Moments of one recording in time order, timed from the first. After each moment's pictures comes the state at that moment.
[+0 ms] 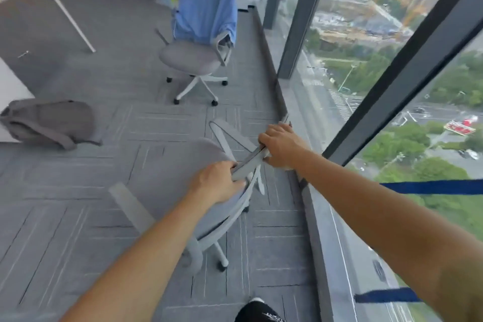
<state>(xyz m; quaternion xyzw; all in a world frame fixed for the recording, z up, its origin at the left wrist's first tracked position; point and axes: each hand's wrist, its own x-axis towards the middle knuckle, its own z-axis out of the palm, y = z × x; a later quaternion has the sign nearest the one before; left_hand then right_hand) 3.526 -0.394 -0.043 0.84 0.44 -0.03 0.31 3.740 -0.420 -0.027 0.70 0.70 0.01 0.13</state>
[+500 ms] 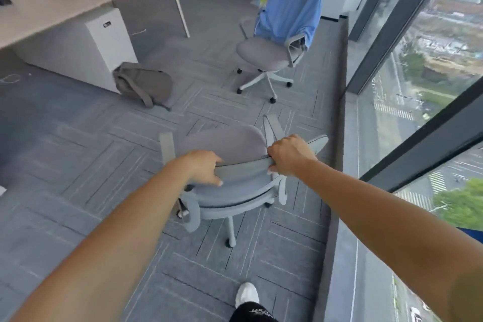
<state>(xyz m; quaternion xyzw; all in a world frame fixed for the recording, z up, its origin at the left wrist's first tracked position) 3.463 -0.474 -0.030 0.80 0.51 -0.17 0.26 3.709 -0.488 -0.028 0.56 0.81 0.05 0.19</state>
